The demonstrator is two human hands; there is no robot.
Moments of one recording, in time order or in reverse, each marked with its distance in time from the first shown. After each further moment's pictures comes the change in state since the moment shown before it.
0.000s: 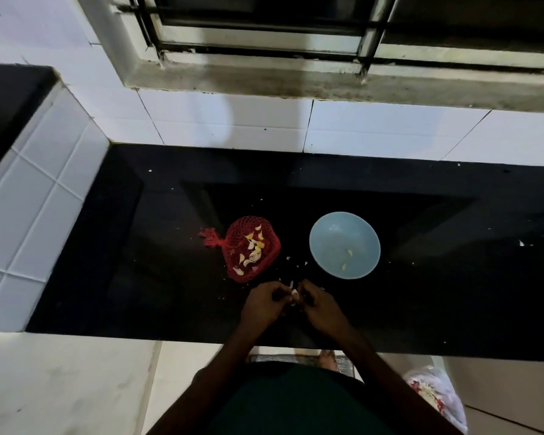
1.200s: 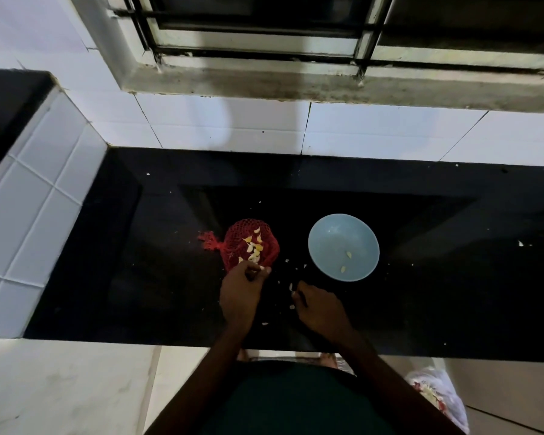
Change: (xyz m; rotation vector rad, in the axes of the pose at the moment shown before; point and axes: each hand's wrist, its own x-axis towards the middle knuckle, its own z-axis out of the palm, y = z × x) left_hand 0.005 0.010 -0.030 -0.017 0.498 -0.057; right_hand 0.006 -0.012 -0.006 -0.473 0.010 0.004
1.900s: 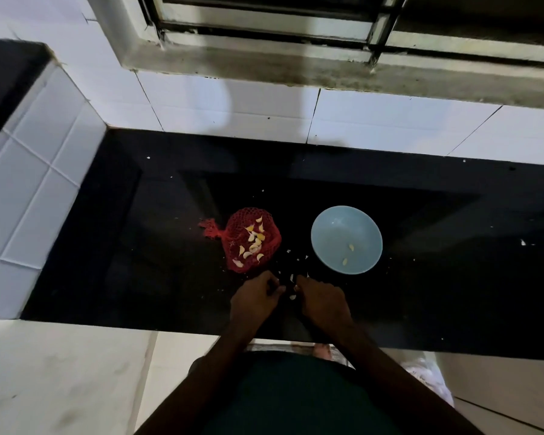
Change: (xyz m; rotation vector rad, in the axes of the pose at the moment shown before) left_hand -0.021 -0.013 0.010 0.362 -0.317 0.132; right_hand -0.002 -0.002 0.003 -0.346 0.026 -0.094
